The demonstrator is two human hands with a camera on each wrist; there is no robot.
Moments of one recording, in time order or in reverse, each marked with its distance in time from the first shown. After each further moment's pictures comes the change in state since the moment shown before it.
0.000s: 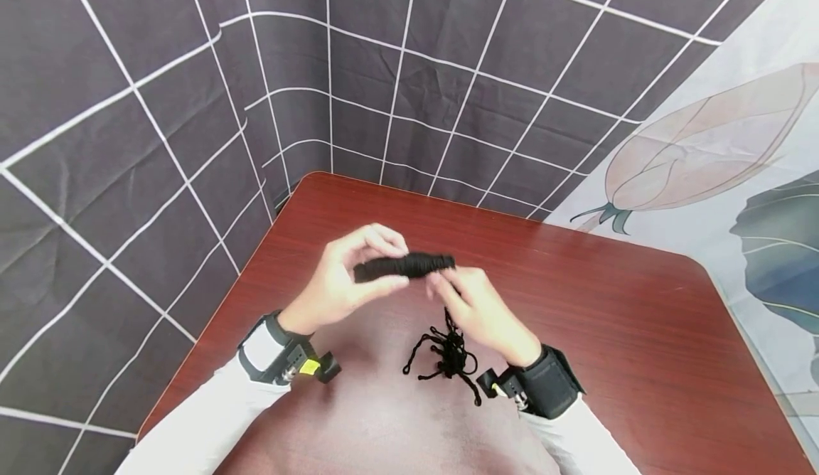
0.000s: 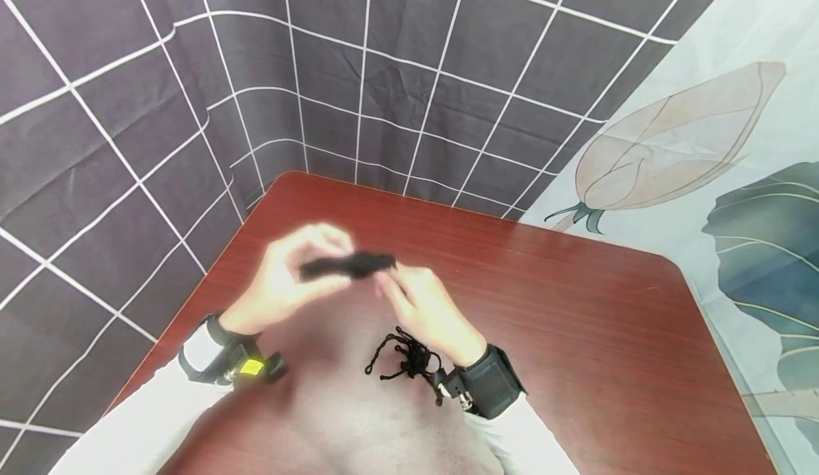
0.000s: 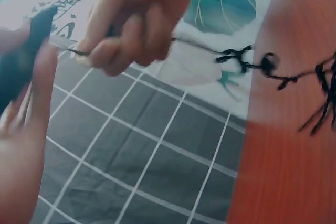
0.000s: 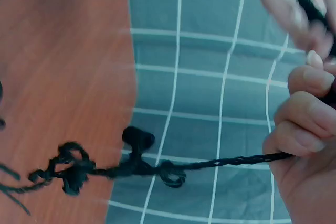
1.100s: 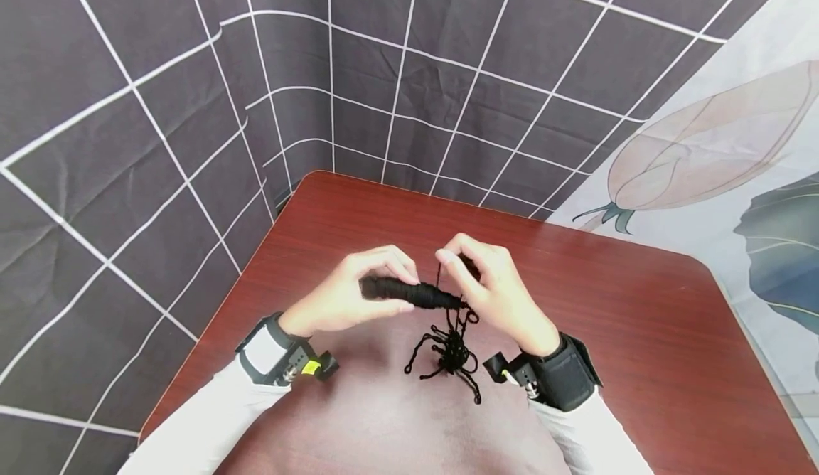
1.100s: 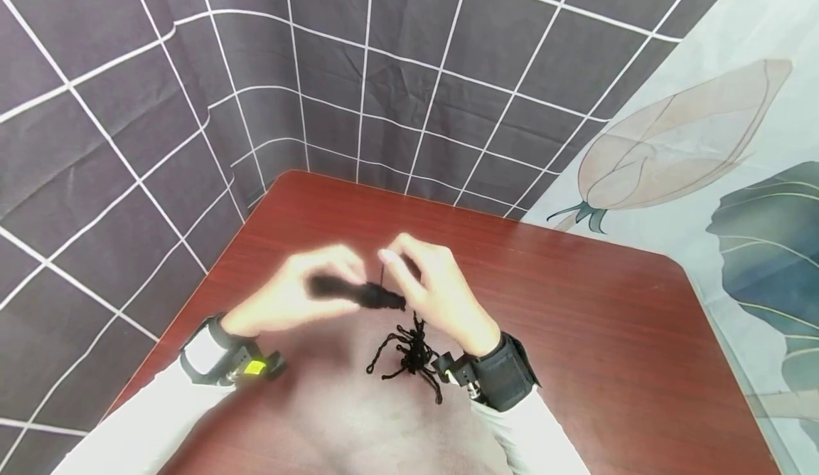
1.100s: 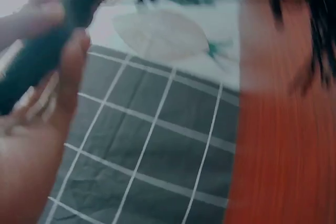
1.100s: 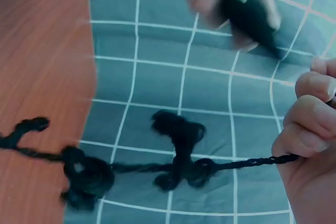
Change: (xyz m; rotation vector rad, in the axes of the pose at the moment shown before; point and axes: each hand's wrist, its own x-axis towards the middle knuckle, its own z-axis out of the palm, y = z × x) left_hand -0.004 -0.006 -0.002 0.132 -0.156 -0.001; right_hand 0.016 -0.010 -0.020 -0.016 0.134 -0.080
